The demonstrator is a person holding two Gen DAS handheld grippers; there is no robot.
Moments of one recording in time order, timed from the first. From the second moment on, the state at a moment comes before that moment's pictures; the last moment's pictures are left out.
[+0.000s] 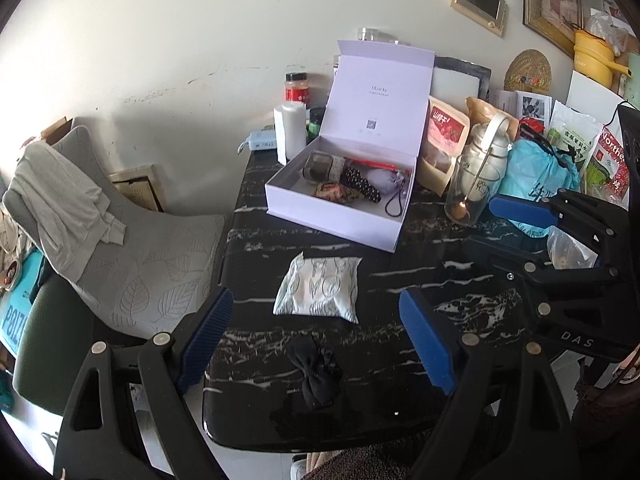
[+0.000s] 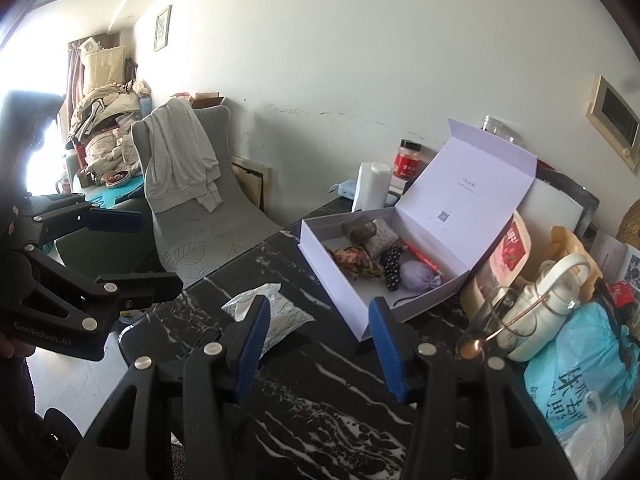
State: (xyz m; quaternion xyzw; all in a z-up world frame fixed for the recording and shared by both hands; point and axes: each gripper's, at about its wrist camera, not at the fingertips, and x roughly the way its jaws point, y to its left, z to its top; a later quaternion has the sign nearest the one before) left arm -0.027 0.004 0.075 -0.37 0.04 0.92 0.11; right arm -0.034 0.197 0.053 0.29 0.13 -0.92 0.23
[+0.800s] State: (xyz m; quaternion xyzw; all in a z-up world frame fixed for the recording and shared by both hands) left arm -0.026 0.001 -0.039 -0.46 0.01 0.88 0.11; right arm -0.037 0.186 -0.031 0.36 0.13 -0.88 0.28
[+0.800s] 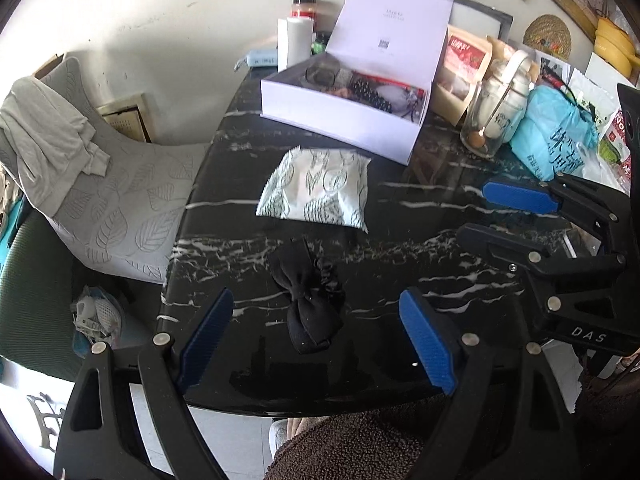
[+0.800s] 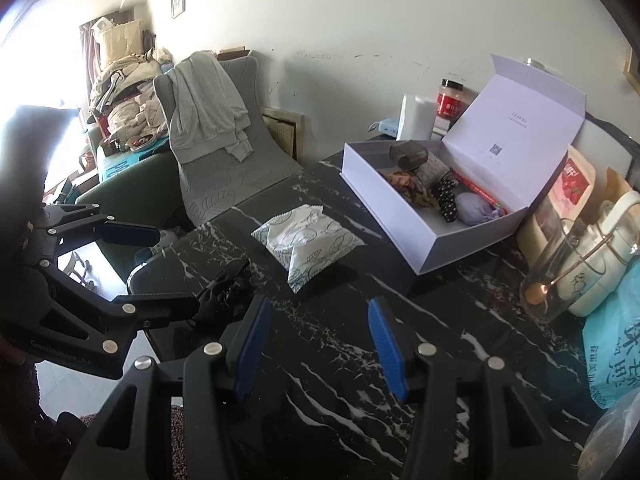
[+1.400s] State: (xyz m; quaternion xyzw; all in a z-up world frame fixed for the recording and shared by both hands) left arm -0.070 -0.008 -0.094 -0.51 0.00 0.85 0.14; right arm -0.086 0.164 -0.059 0.40 0.14 -0.85 0.32
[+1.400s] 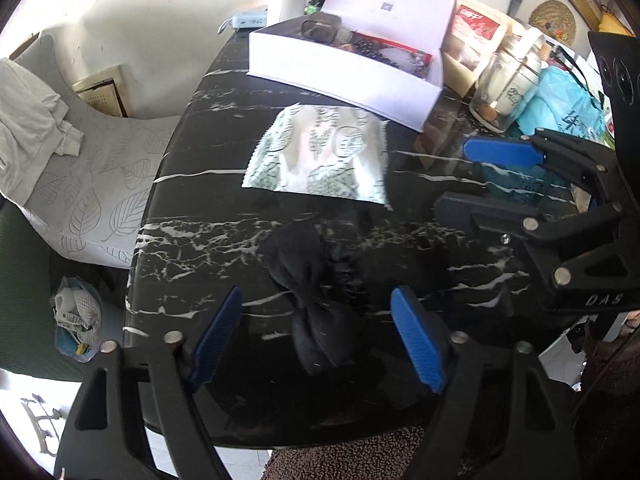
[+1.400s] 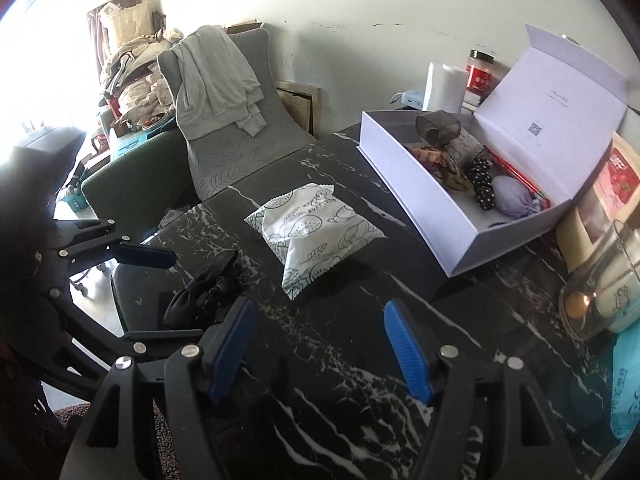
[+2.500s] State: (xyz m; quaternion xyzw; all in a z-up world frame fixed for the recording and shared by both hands) left arm -0.139 -0.054 -0.106 -0.51 0.00 0.85 0.12; right arm -0.158 0.089 -0.091 0.41 0.23 -0.80 0.38
